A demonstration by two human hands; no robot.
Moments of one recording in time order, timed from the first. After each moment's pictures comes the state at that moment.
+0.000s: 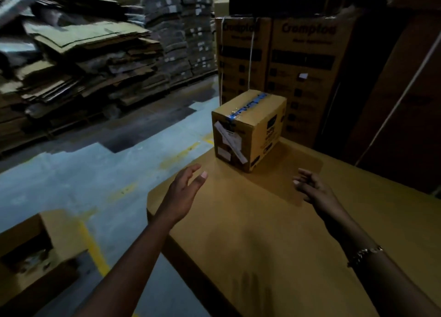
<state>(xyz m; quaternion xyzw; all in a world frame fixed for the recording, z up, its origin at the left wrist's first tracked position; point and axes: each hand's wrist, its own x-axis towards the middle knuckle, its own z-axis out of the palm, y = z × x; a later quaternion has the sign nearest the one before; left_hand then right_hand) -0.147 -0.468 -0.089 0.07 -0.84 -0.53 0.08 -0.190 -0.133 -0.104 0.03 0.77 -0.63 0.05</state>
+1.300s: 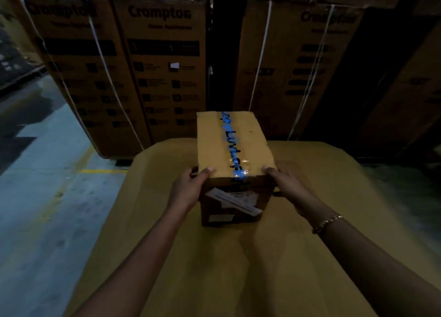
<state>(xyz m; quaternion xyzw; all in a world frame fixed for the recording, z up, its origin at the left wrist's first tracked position) -0.401 -0.393 -0.116 -0.10 -0.74 -0.62 -0.25 -0.263 -0.160 -0.100 0.32 0.72 -0.61 -0.06</state>
